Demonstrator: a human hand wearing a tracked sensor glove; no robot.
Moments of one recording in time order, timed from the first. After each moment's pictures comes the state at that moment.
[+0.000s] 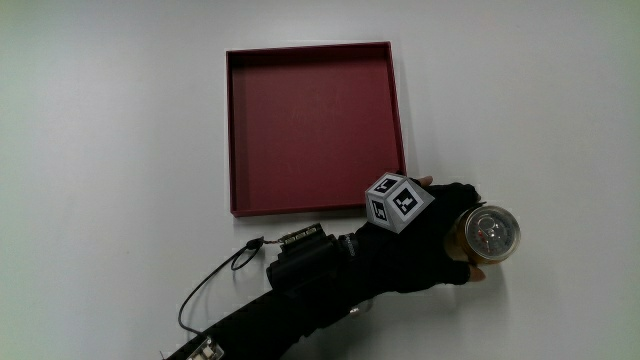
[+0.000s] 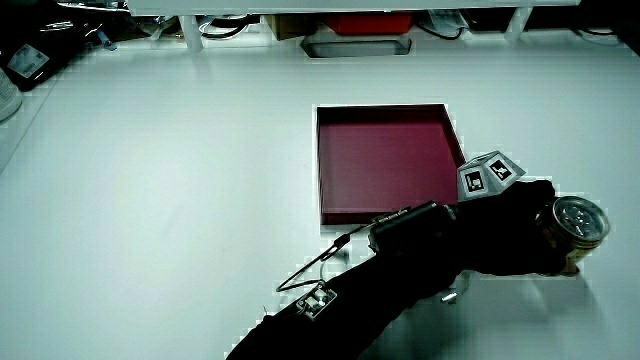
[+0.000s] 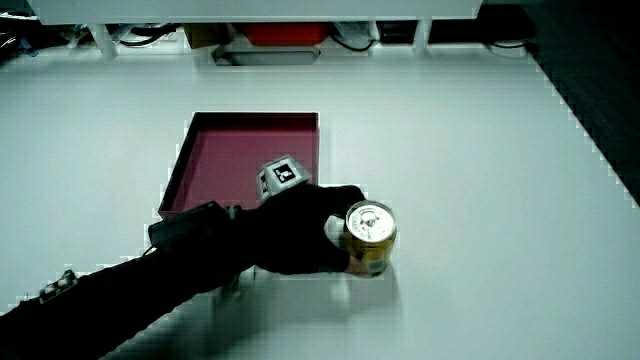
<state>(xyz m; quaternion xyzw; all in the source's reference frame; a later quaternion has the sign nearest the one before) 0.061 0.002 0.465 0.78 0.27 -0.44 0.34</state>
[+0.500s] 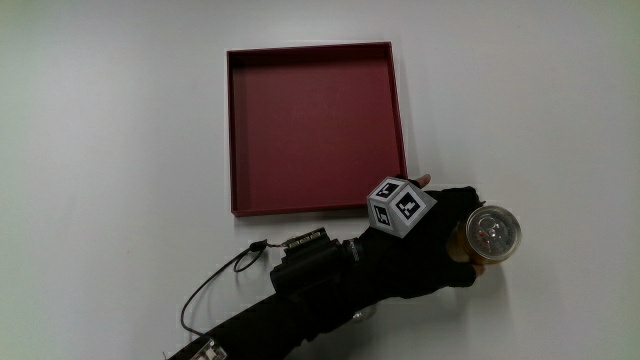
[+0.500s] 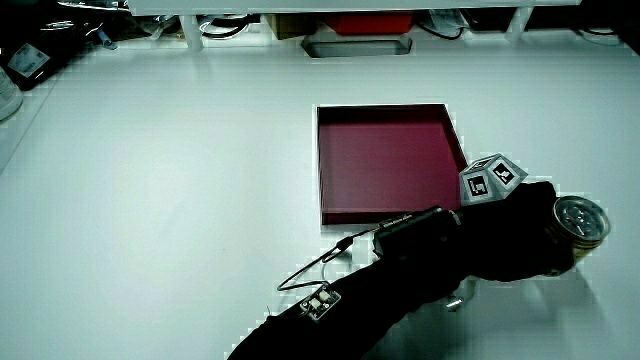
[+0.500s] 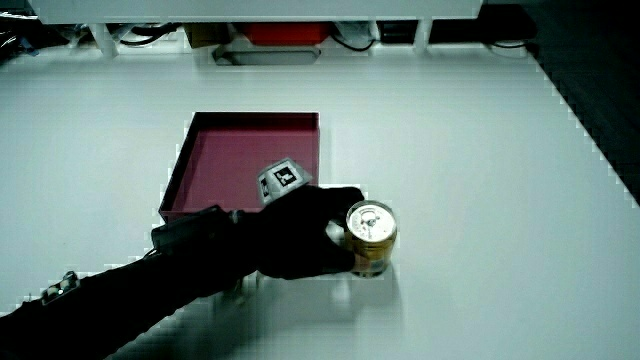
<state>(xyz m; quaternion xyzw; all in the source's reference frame) 0.062 0.007 0.463 0.80 0.25 -0.44 0.34</state>
